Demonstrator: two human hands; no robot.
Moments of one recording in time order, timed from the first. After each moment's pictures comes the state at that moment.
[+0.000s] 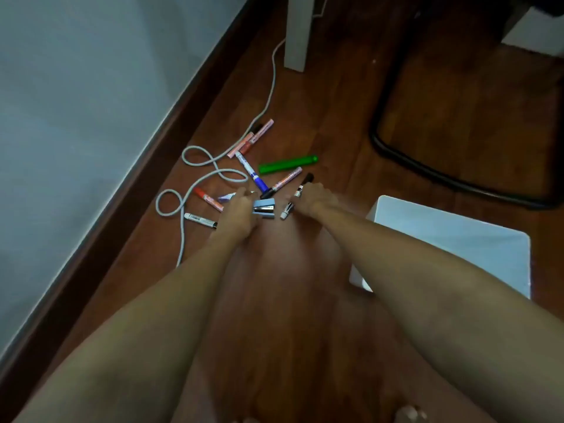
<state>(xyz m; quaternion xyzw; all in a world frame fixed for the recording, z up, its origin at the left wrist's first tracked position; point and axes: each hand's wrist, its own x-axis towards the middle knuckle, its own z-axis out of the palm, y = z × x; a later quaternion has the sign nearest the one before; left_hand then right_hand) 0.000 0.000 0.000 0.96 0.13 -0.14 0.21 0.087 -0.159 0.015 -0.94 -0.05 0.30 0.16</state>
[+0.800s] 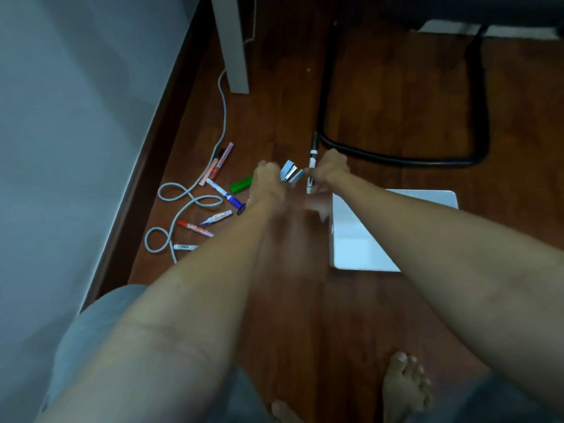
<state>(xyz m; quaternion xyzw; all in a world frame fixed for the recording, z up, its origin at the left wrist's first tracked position) 0.079 -0.111 0.111 0.95 0.11 -0.12 0.27 0.120 -0.249 0.117 -0.89 0.18 0.22 0.37</state>
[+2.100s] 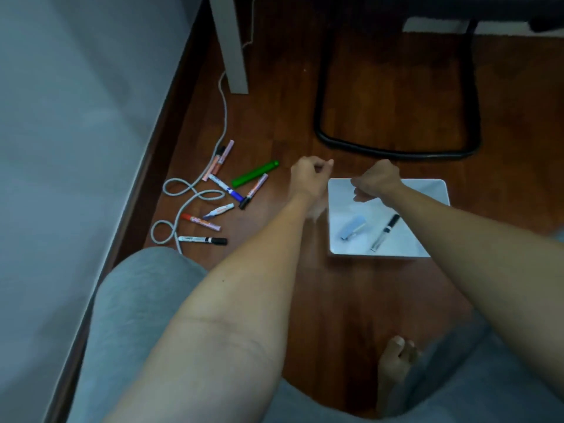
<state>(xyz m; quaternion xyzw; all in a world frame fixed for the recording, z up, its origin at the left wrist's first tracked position) 0.048 -0.190 0.136 0.88 0.11 -0.07 0.46 0.066 -0.345 0.133 -0.86 0.24 0.22 0.39</state>
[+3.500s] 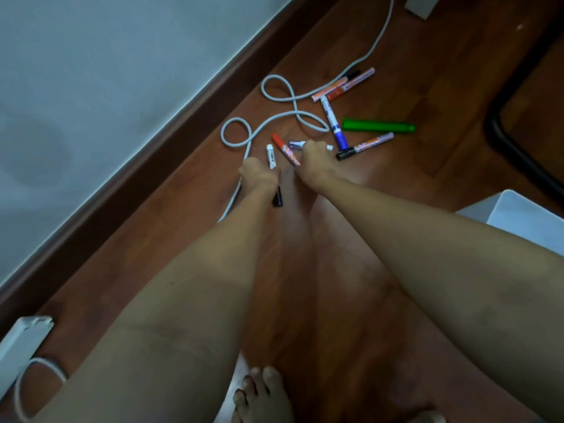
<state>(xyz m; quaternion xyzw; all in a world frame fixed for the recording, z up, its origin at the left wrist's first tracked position) -0.056 0.058 -0.022 0.70 0.59 -0.01 0.41 0.023 -0.029 -0.009 -0.93 -0.23 0.24 0.16</state>
